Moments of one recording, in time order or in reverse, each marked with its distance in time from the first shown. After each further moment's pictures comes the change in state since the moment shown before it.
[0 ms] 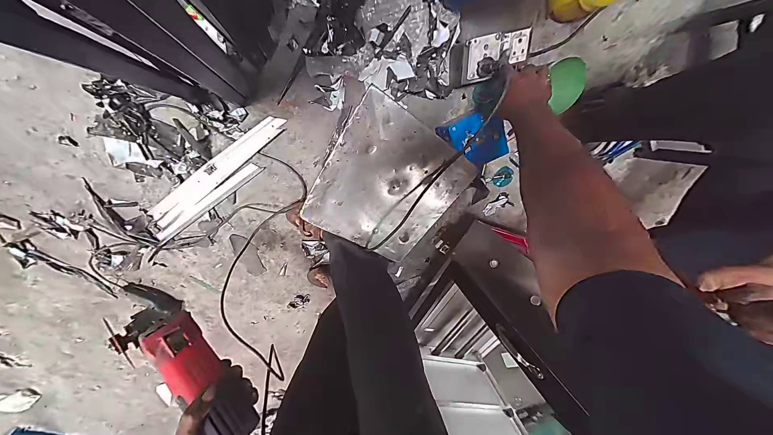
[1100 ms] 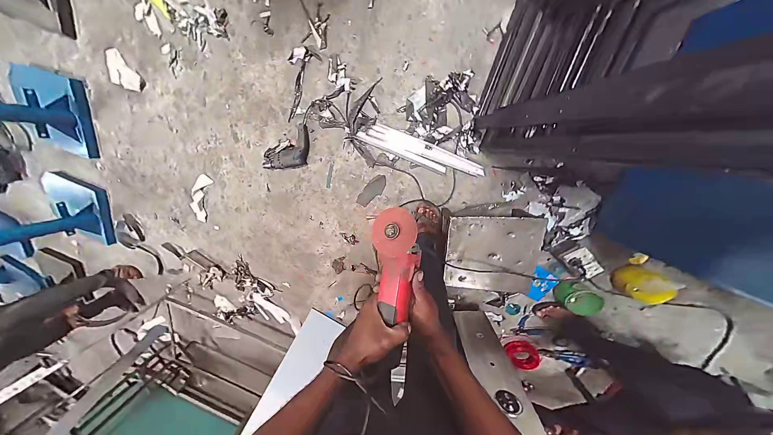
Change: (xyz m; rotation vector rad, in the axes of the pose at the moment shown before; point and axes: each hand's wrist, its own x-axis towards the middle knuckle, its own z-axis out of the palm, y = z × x) left_hand -0.182 0.013 0.013 0.235 0.064 0.054; right_hand -0.632 -0.287 -0.110 1.298 -1.083 -0.392
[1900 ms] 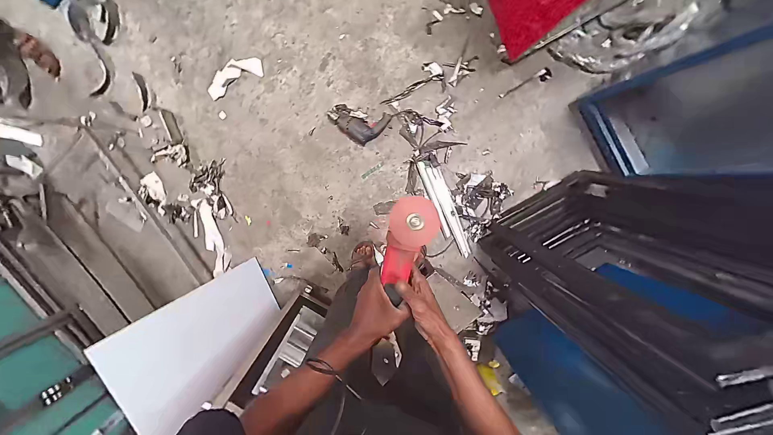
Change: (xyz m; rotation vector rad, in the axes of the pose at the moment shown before) left_hand -0.028 -0.007 -0.044 -0.330 0.601 0.101; right_hand 0.014 -0.043 0.124 -0.962 -0.447 0.174
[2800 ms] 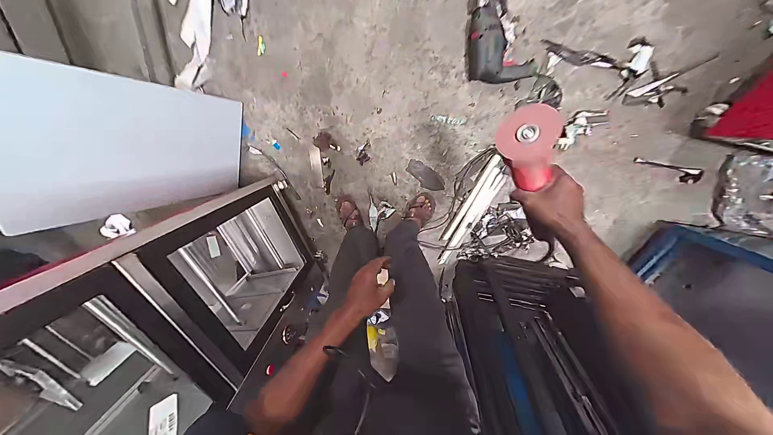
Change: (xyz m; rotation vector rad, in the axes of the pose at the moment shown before) left_hand 0.003 -0.109 0.139 -0.554 0.116 -0.316; right_hand 0.318 -0.084 -0.107 -1.696 -0.120 -0.030
